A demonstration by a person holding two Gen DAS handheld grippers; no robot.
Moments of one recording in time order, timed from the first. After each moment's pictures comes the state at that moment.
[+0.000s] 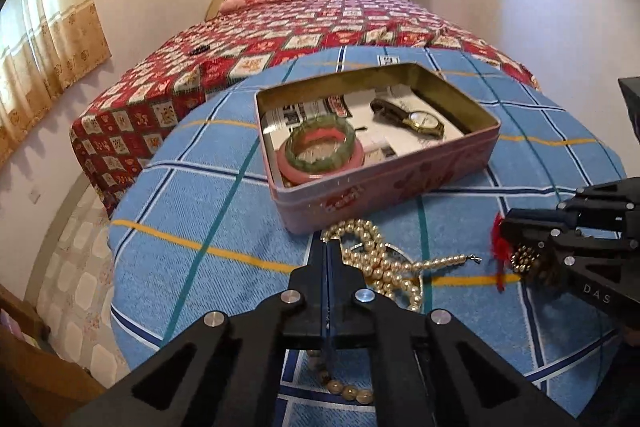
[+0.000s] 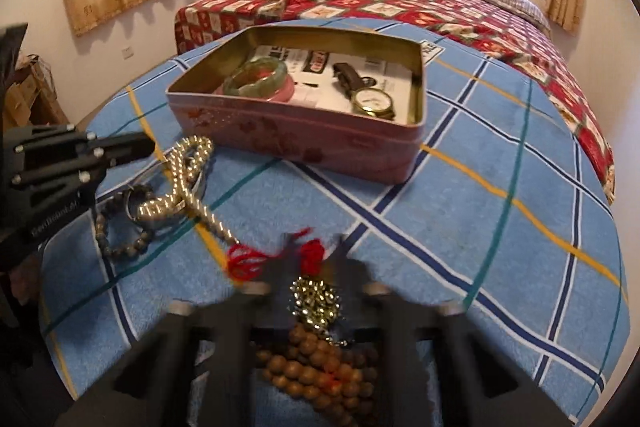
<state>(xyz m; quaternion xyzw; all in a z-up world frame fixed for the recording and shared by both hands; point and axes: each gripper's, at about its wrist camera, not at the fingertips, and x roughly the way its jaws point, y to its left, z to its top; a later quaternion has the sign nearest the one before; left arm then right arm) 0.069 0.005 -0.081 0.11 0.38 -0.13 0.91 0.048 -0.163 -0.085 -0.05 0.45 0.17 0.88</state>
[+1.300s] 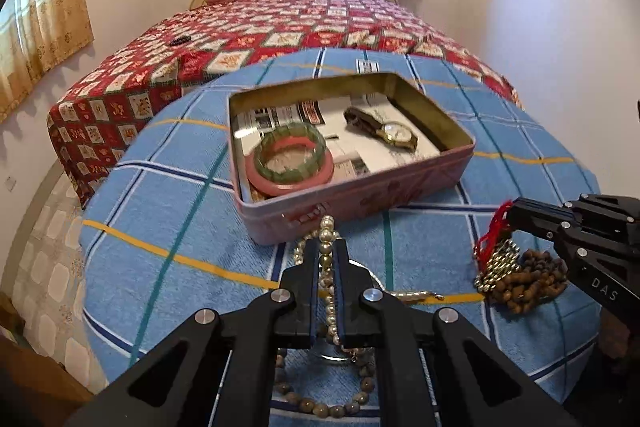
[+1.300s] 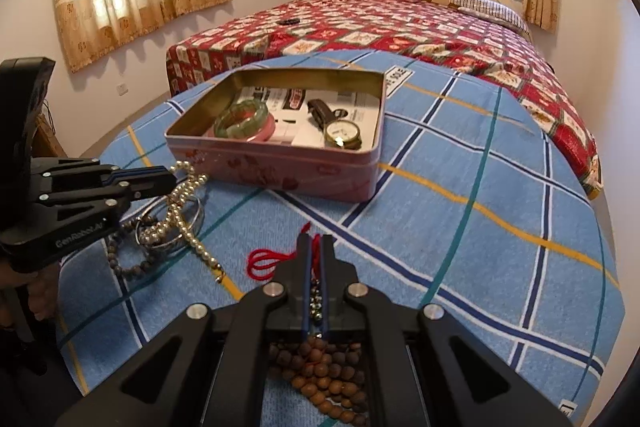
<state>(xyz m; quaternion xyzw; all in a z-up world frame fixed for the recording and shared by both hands) 0.076 0.001 -0.071 0.06 0.40 -0.17 0.90 0.033 -0.186 -0.060 -0.02 0.40 0.14 0.91</state>
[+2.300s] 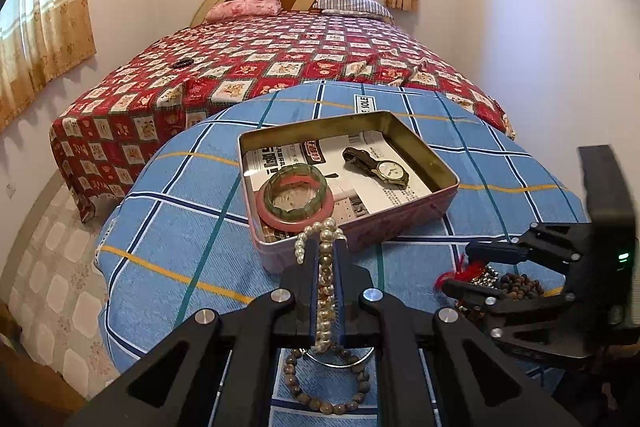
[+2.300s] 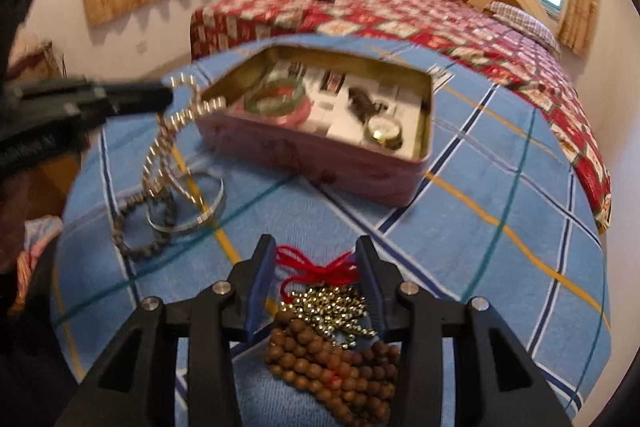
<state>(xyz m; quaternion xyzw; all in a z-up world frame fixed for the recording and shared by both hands) 0.073 0.008 -0.041 0.05 0.37 -0.18 0.91 0.049 -0.154 -0.078 -0.10 0.44 0.18 0.87</state>
